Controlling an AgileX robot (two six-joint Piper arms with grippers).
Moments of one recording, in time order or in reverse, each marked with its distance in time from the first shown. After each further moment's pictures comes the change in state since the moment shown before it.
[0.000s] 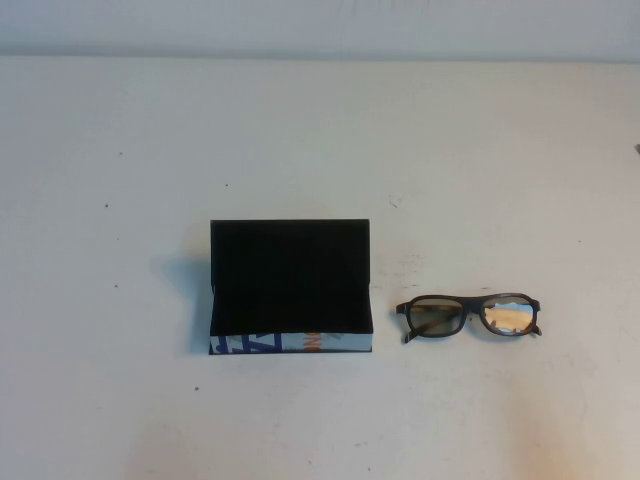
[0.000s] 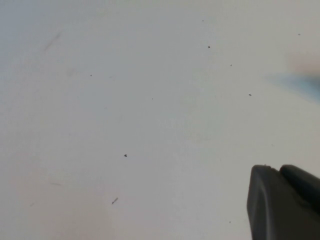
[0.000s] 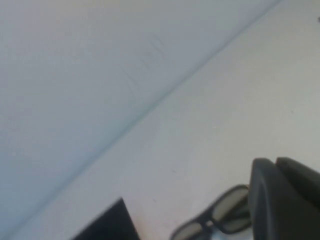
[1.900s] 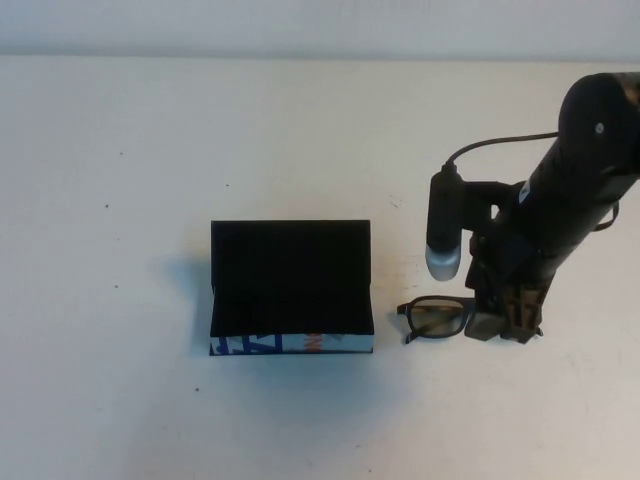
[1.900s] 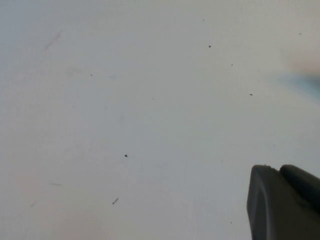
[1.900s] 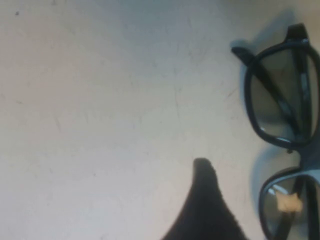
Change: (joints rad) right arm 0.368 1.734 -1.353 -0.443 0.936 -1.168; left arm 0.000 0.000 0.000 0.000 0.000 0.000
